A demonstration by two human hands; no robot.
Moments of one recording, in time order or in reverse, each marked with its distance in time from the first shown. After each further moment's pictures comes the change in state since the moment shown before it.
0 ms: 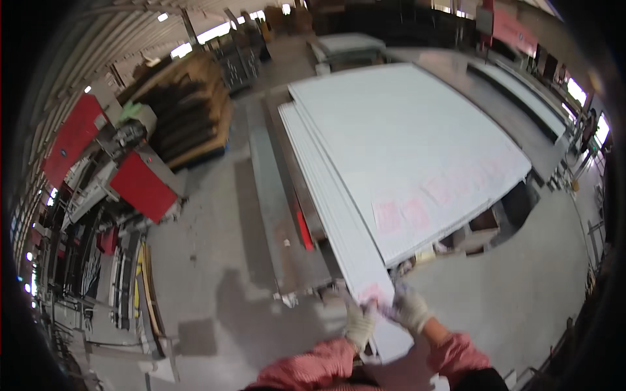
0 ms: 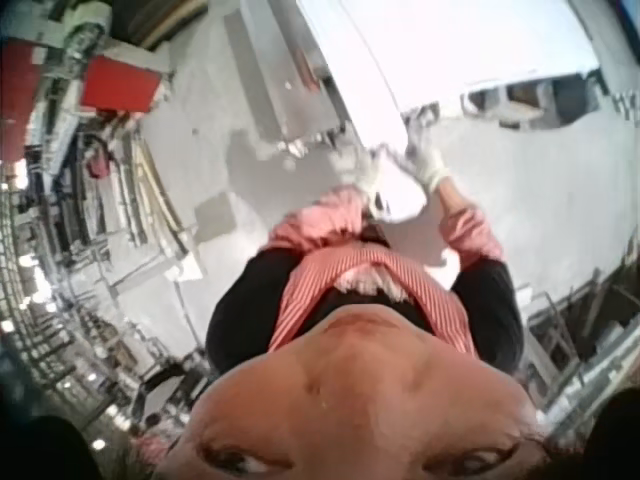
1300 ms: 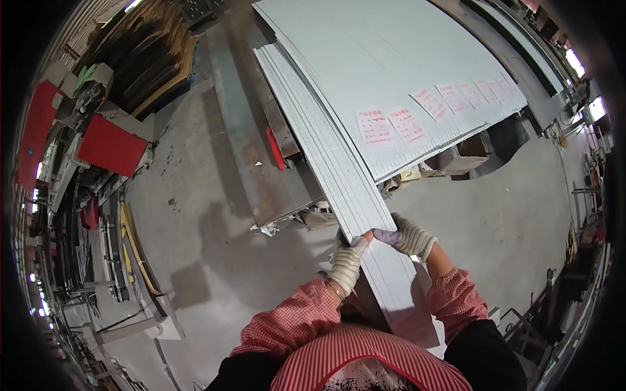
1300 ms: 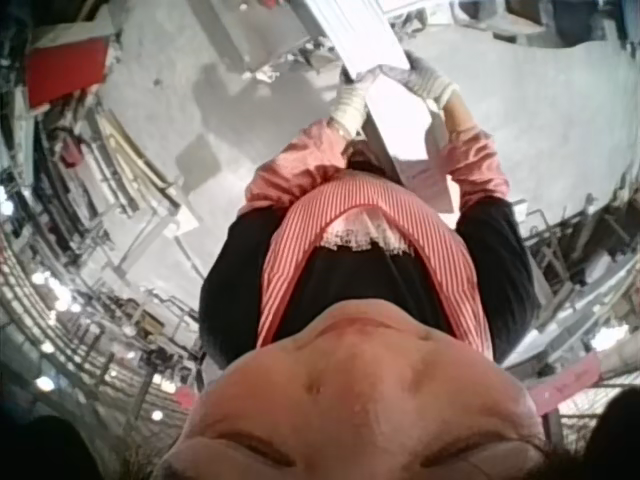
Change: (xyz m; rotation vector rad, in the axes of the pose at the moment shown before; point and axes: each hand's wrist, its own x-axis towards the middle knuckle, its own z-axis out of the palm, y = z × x) left_hand -0.007 -0.047 0.011 -0.399 -0.210 -0.379; right_hand 0.004 0.013 0.000 0.838 -0.245 0.274
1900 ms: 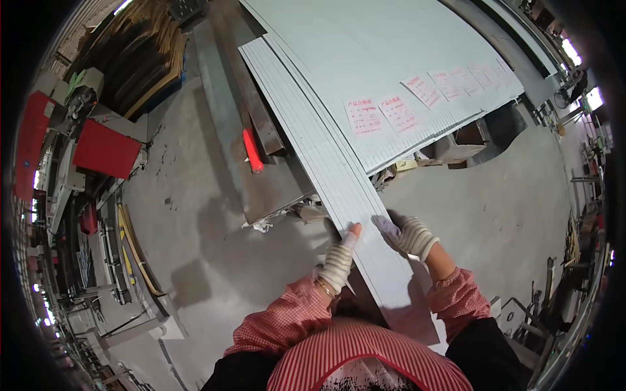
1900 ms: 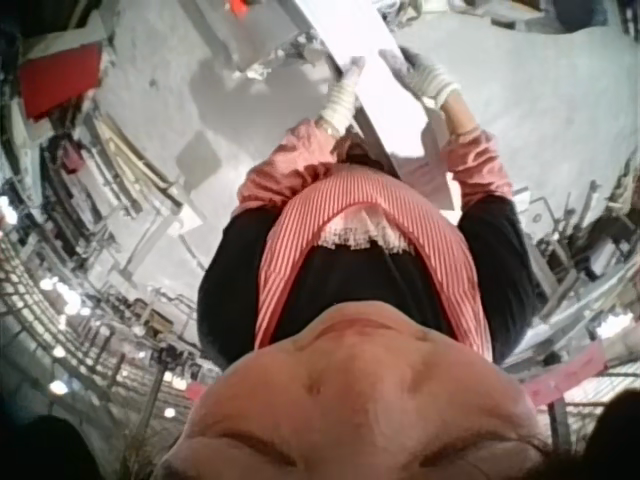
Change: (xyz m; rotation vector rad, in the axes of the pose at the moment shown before) left_hand -0.008 0.043 0.013 -0.162 -0.128 -0.020; right_hand 0.000 0.034 -0.005 -0.235 0.084 0.104
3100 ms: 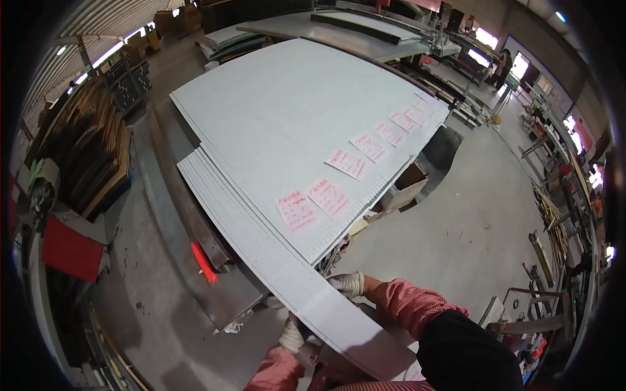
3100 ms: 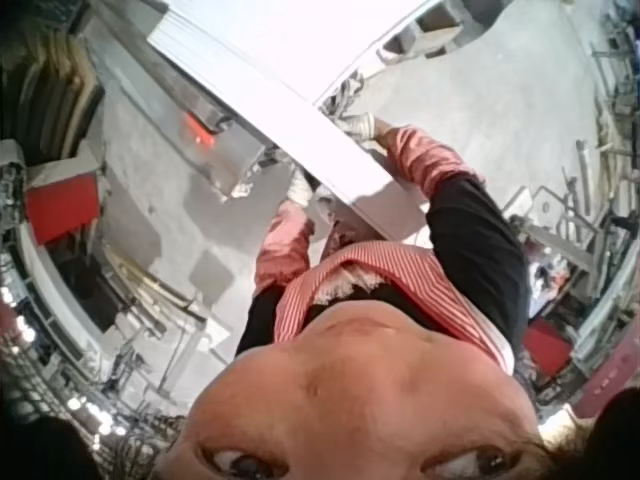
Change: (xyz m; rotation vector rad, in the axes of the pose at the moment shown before) left_hand 0.047 -0.046 -0.052 -0.385 -0.047 -0.319; right_hand 0.103 0.063 0.014 0.474 -0.531 -0.359
